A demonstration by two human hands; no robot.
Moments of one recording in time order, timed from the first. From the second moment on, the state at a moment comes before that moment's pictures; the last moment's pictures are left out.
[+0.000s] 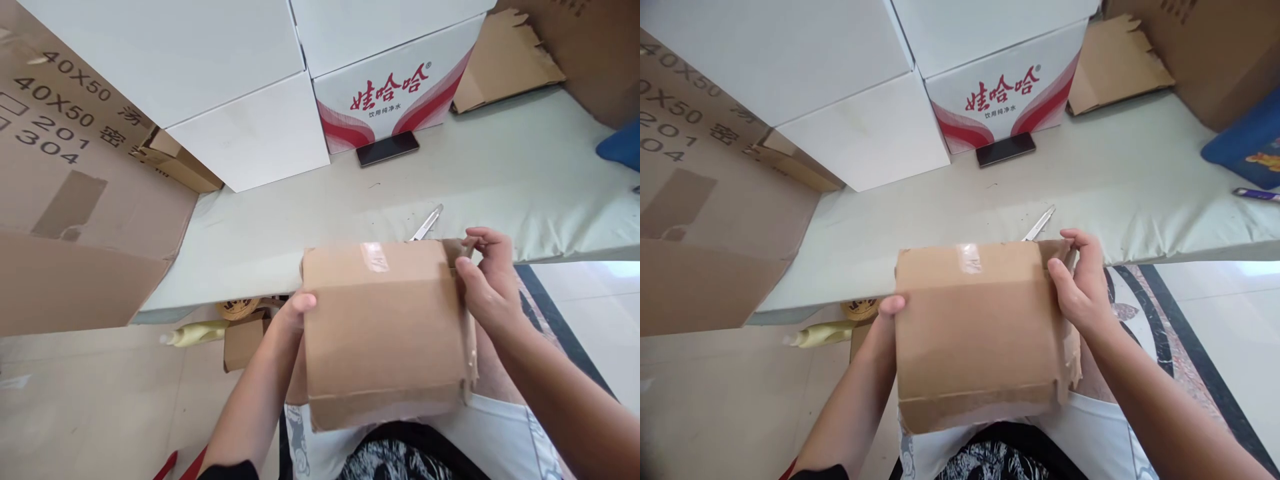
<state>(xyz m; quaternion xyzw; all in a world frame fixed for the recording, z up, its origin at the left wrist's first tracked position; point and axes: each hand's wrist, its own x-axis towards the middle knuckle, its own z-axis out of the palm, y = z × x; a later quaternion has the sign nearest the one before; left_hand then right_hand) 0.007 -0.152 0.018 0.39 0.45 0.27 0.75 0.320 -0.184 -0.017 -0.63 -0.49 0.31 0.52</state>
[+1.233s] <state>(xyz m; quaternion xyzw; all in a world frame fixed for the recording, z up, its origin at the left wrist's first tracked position) 0.026 -0.049 -0.008 0.69 0.63 0.26 0.24 0.393 -0.257 0.007 -0.70 -0.37 0.39 0.48</state>
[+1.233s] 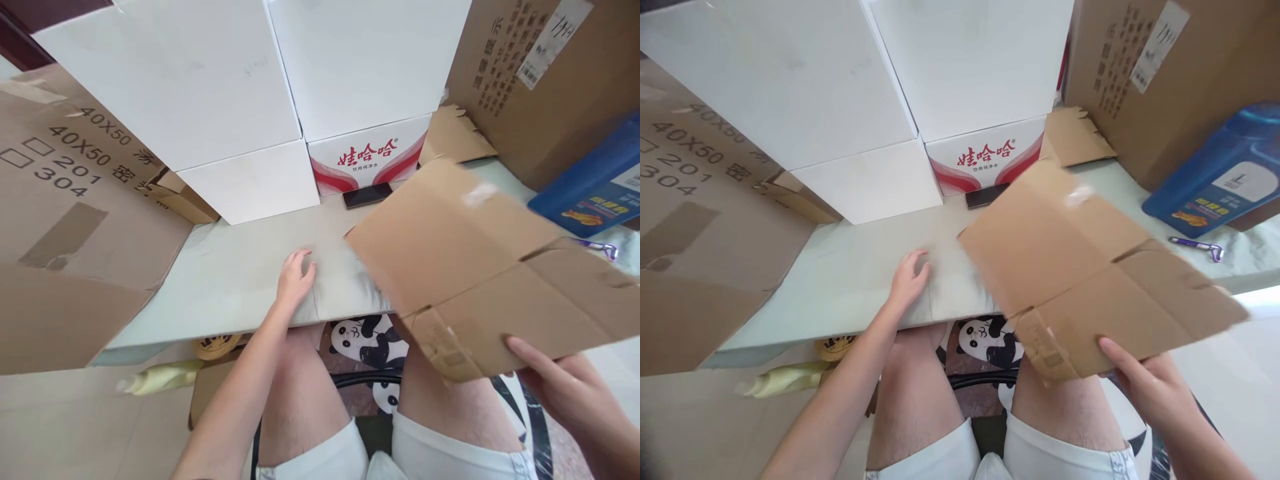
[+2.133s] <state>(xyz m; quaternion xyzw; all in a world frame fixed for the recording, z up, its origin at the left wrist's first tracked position) 0.045 -0.063 -0.037 0.77 0.63 0.08 0.08 0.381 0.000 0.001 -0.68 -0.54 0.30 0.40</state>
